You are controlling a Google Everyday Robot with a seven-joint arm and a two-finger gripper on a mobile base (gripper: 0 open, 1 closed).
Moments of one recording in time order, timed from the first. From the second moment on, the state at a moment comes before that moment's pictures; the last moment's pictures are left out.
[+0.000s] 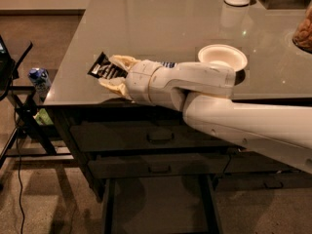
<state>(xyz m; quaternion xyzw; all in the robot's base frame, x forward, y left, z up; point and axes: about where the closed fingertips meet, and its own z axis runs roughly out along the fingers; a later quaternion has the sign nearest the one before) 0.560 0.103 0.908 -0.52 0.57 0.14 0.62</state>
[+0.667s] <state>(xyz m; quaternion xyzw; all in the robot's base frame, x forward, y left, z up) 0.565 0.105 0.912 -0.53 0.57 0.14 0.61</state>
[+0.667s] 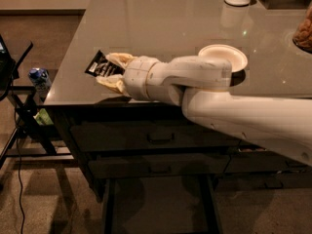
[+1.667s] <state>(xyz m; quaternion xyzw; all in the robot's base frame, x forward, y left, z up) 0.593 0.098 0.919 -0.56 0.58 0.15 0.57</state>
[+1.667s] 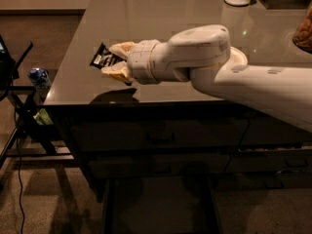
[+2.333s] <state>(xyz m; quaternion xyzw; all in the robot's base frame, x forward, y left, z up) 0.621 0.128 0.929 -0.63 0.56 0.14 0.52</state>
